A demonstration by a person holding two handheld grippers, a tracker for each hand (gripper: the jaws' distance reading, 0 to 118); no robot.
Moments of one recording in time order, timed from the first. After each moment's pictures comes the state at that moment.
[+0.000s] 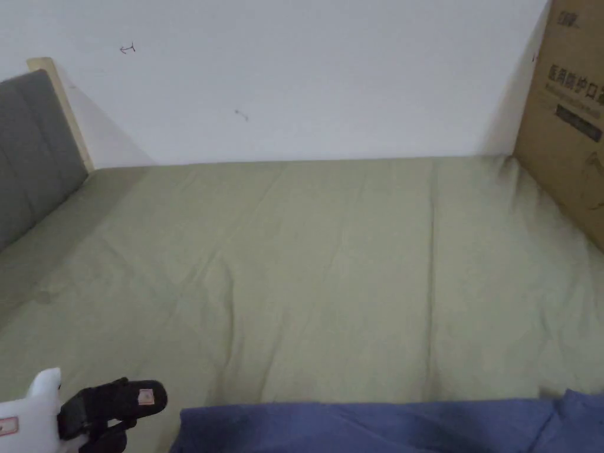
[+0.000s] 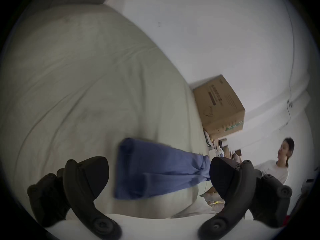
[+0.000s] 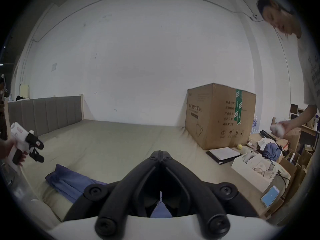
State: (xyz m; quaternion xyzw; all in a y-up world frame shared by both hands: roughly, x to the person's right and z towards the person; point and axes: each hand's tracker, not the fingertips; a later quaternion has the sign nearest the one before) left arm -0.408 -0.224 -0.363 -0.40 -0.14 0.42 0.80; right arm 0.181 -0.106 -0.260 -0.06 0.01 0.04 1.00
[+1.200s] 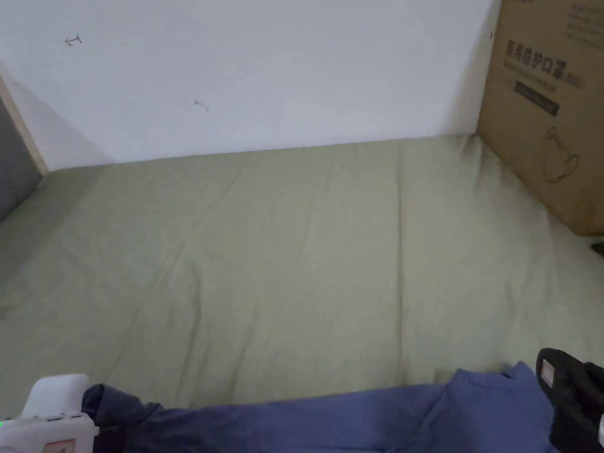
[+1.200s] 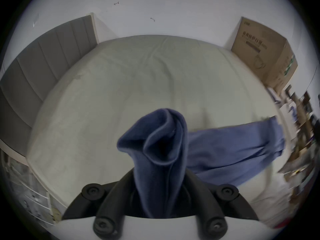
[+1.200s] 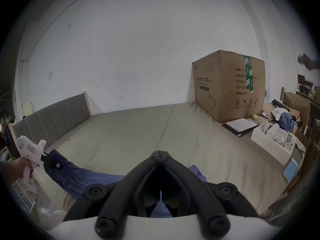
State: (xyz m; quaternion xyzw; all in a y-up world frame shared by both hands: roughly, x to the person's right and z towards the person) left arm -0.306 -0.169 -0.373 -0.47 0.00 0.07 0.88; right arm 0.173 -0.122 -0.280 -0.15 0.04 -0.05 0.99
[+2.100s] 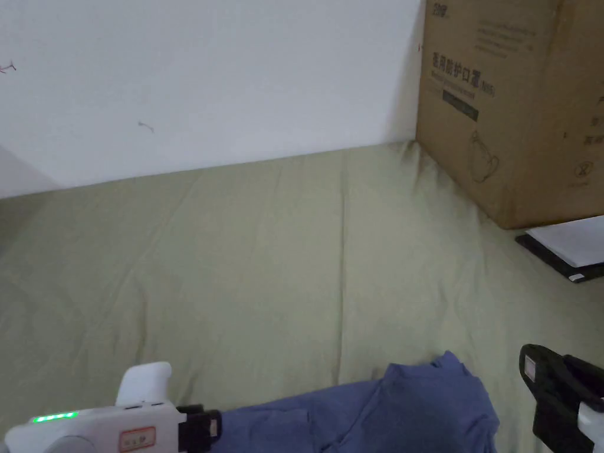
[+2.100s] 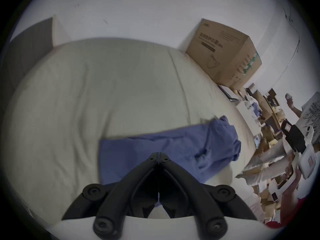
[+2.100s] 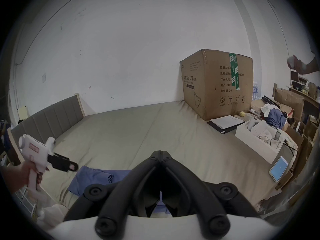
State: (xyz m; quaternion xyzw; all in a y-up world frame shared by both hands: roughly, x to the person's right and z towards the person) left arm -0.174 -0.186 -0.396 -0.46 -0.18 0.12 0.86; right arm 0.226 -0.109 -0.254 -0.16 0.01 -0.06 0.98
